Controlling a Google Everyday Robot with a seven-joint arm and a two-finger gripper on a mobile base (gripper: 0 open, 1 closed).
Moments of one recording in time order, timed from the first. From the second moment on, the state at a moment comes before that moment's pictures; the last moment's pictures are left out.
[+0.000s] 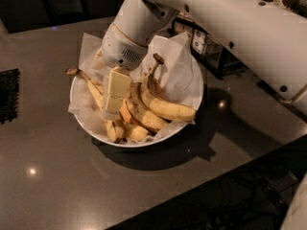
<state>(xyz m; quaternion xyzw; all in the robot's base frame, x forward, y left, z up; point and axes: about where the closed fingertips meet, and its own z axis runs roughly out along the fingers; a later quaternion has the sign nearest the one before) 0.497 0.126 0.899 -0.77 0.56 0.25 0.17</state>
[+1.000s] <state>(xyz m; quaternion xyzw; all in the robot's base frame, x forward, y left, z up) 0.489 0.132 0.889 -0.76 0.57 0.25 0.18</state>
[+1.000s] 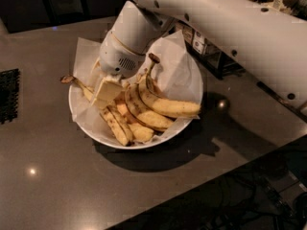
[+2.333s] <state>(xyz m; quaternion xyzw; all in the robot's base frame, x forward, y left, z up) 0.487 0.132 0.870 -0.74 0.59 0.27 0.17</state>
